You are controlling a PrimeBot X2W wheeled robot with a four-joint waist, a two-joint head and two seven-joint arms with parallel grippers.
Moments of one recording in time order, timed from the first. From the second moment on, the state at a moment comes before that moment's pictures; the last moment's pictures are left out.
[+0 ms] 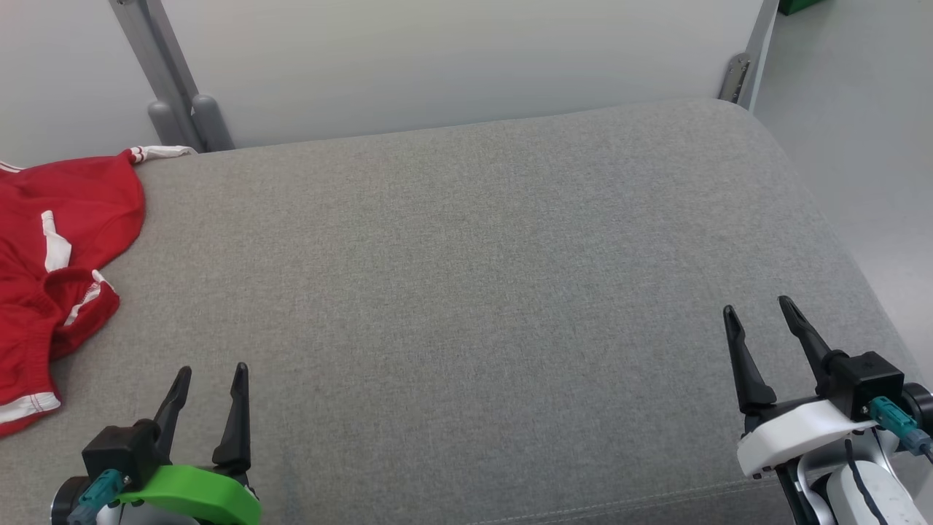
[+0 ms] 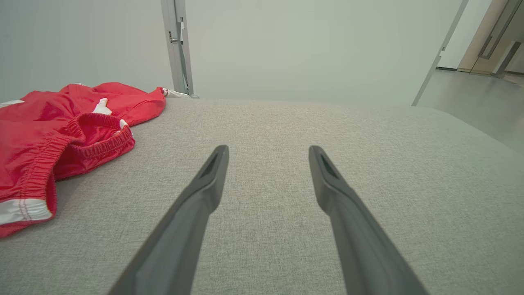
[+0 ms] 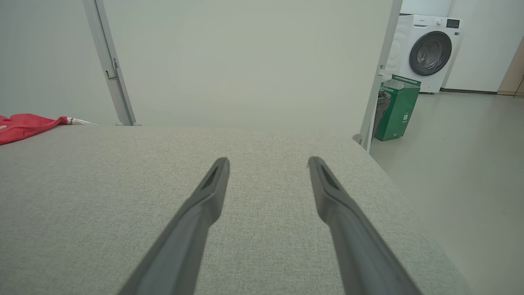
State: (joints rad) left arm 0.02 0.13 -0.11 0.22 -0.37 -0.11 -0.25; right arm 0.04 -0.16 0.12 0.15 0.12 0.03 -0.25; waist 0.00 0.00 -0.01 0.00
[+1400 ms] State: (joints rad) left arm 0.01 0.11 -0.07 0.24 -0.34 -0.12 -0.25; right arm 0.03 -0.13 0.08 0.16 0.13 0.08 -0.25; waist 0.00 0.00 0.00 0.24
